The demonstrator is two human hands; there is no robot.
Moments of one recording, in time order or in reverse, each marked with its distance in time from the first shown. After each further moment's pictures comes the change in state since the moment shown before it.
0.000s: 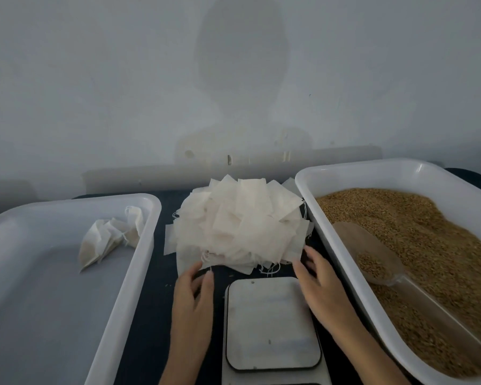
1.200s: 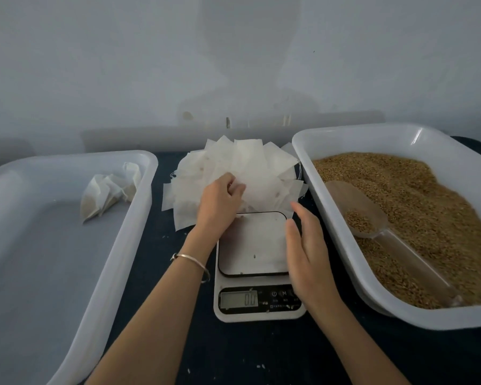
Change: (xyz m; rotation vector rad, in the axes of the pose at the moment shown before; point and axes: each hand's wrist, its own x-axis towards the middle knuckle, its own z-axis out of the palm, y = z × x) left_hand 0.070 0.047 0.051 0.499 -0.153 0.246; right_hand -0.044 -0.016 0.009 0.063 0.087 -0.226
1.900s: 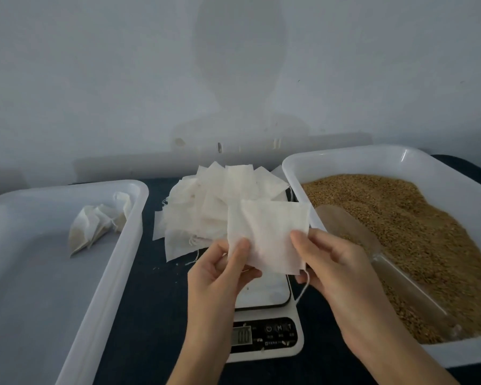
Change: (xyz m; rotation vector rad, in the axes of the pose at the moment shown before) left_hand -0.113 0.058 -0.025 -1.025 -0.030 -0.219; right_hand 0.000 -0.067 -0.049 0.398 -0.103 0.212
